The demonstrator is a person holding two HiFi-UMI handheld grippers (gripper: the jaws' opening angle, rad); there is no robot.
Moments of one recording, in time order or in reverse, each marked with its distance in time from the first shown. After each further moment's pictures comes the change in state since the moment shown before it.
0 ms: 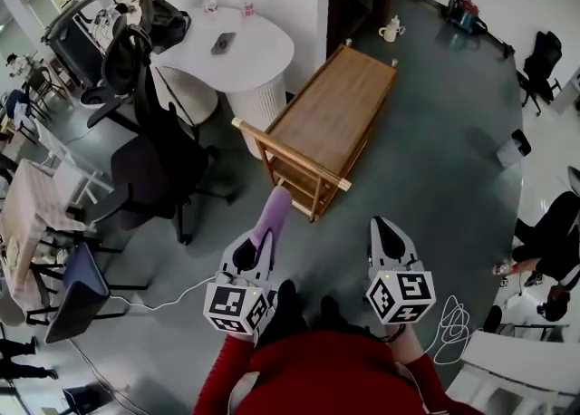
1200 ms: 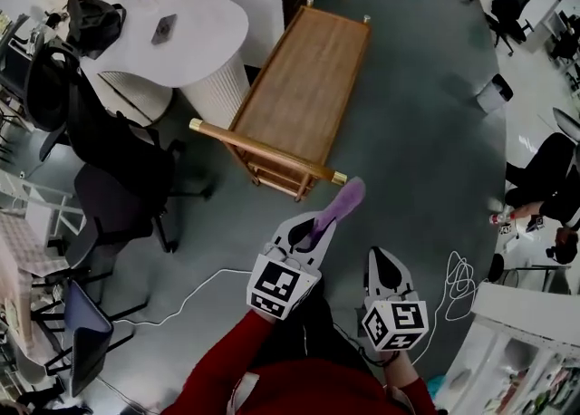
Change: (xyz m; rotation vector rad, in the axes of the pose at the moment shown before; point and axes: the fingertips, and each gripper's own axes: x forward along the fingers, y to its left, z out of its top) left arm 0.100 -0.105 -0.038 0.094 0.158 -0.574; right arm -0.032 -0.001 -0.094 0.119 0.193 -0.257
